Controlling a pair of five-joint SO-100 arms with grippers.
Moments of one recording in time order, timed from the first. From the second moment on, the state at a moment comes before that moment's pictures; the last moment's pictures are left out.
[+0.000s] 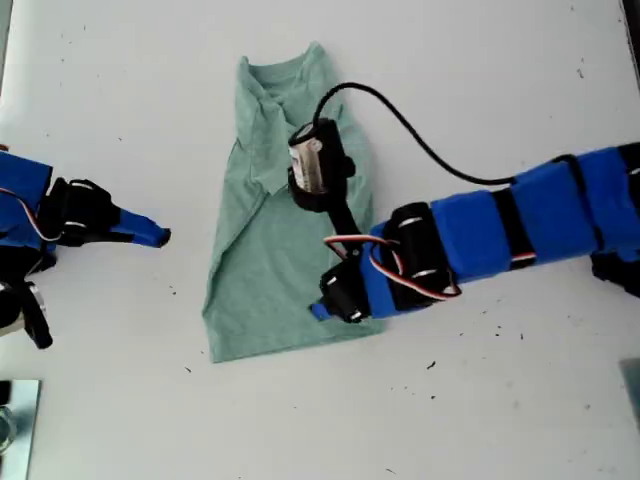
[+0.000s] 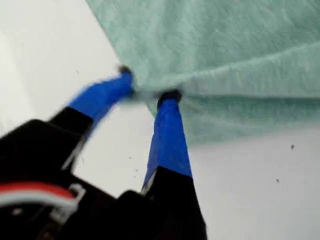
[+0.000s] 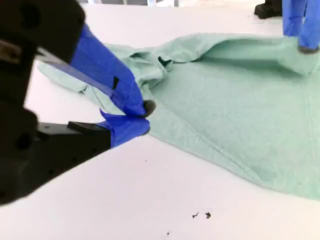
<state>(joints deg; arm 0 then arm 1) -3.6 204.8 179.9 63.8 -6.5 -7.2 74.3 58.4 75.4 -22.9</state>
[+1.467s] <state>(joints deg) -3.6 205.0 180.3 63.8 -6.5 11.8 199.7 174.5 79.2 -27.2</state>
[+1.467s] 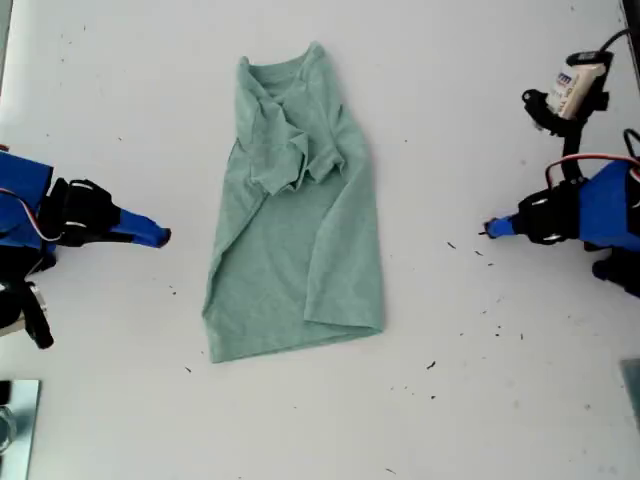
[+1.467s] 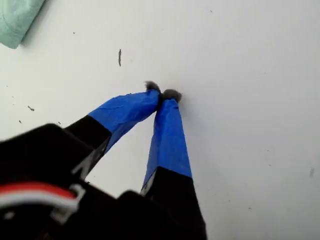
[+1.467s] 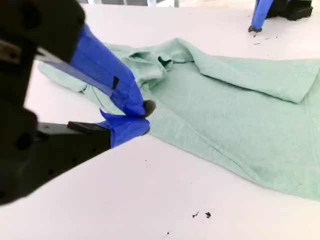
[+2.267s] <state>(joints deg) 11.1 111.9 103.3 85.3 -12.2 11.8 199.7 174.8 79.2 -27.1</state>
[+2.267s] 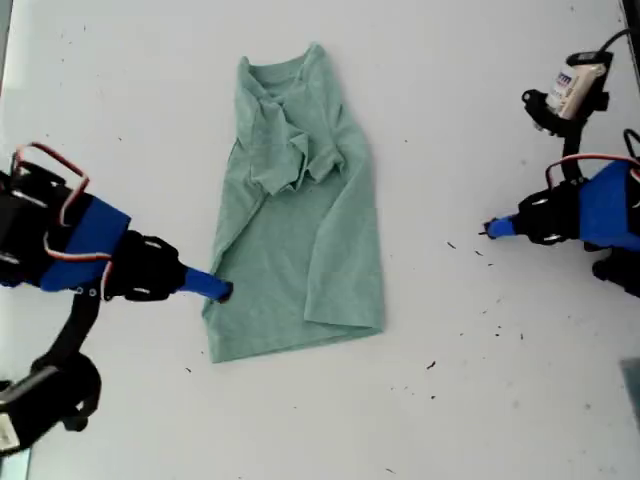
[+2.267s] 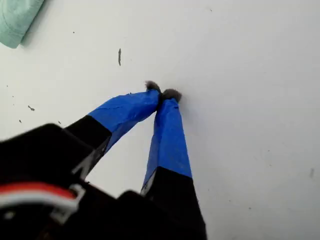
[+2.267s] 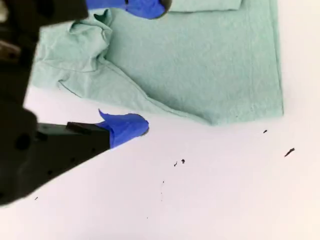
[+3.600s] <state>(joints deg) 9.2 123.8 125.8 63.9 -16.4 11.0 199.8 174.8 79.2 -26.6</state>
